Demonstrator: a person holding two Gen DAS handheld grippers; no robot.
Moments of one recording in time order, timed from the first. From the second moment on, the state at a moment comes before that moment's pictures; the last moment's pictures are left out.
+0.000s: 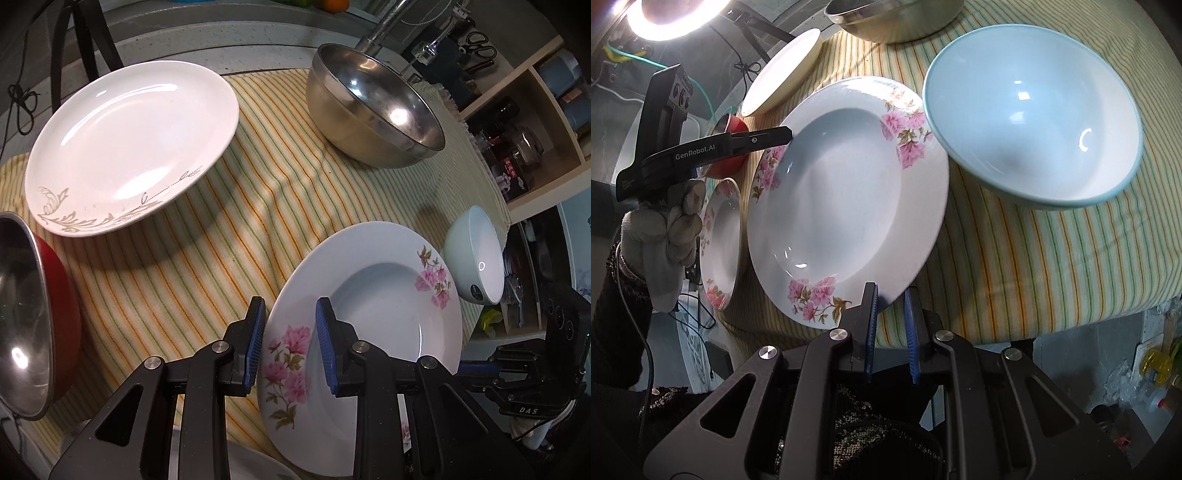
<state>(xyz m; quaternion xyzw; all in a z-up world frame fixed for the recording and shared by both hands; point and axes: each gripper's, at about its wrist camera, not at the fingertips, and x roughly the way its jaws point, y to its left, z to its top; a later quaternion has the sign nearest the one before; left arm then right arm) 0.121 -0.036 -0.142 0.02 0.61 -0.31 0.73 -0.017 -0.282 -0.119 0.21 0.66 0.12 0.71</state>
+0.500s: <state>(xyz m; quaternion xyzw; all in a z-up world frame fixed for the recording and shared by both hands) 0.116 -0.041 -0.140 0.03 0.60 -0.31 0.73 -0.024 -0.284 -0.120 0.21 0.66 0.13 0.71</state>
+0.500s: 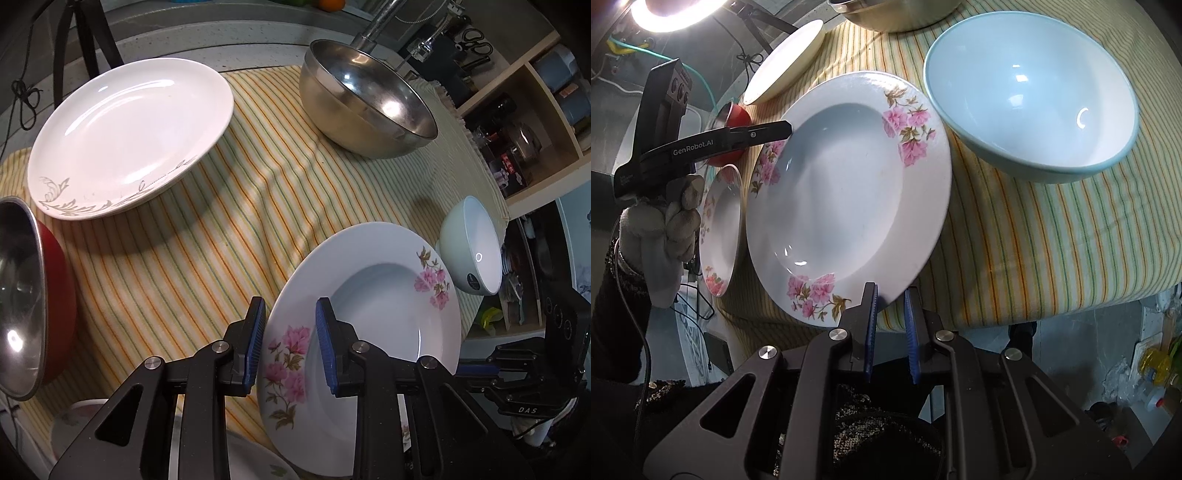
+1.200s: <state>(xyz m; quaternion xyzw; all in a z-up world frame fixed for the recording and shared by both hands) 0.103 -0.022 -0.119 -0.01 0.58 -0.29 0.77 -0.024 -0.284 -0.094 0.16 0.64 0.14 0.74</state>
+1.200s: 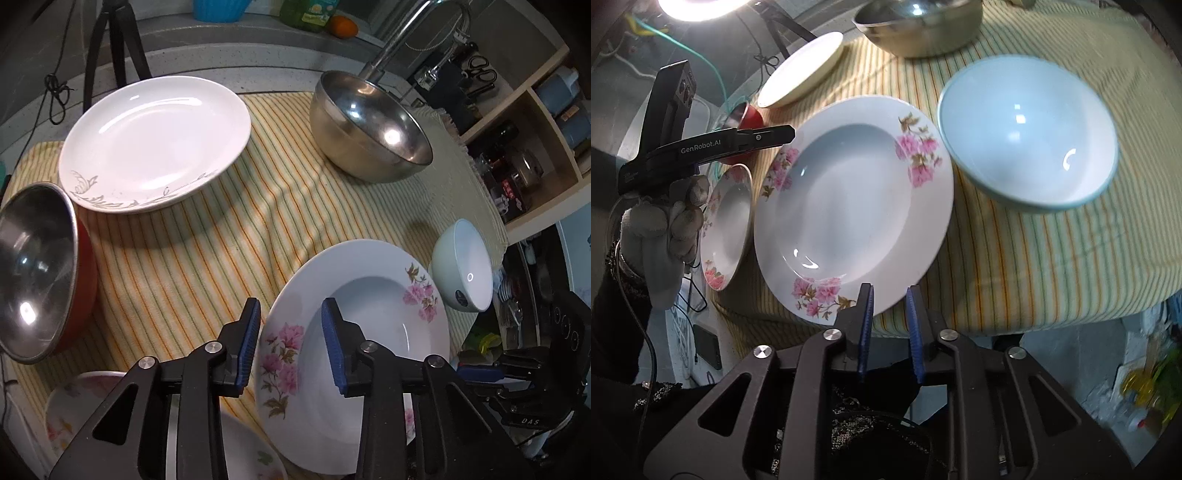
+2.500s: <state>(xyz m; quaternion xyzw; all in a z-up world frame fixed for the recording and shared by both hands) -0.043 0.182 -0.125 -0.29 0.50 0.02 0.82 0.081 -0.105 -0.086 0.00 0.59 0.36 0.72</state>
